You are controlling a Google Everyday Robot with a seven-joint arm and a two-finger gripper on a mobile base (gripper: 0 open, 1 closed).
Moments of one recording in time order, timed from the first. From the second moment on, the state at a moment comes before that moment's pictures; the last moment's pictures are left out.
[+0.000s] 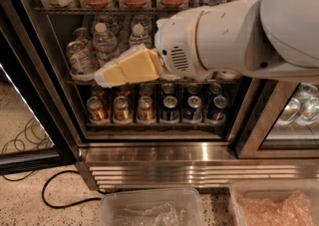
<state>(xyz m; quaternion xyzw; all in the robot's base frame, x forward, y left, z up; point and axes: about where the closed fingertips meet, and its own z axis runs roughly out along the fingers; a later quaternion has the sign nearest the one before) 0.470 0.036 1.015 -0.41 0.73 0.23 0.50</state>
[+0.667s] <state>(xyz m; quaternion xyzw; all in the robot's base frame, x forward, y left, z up) 0.464 0.051 1.034 -0.49 0.70 0.20 0.49</state>
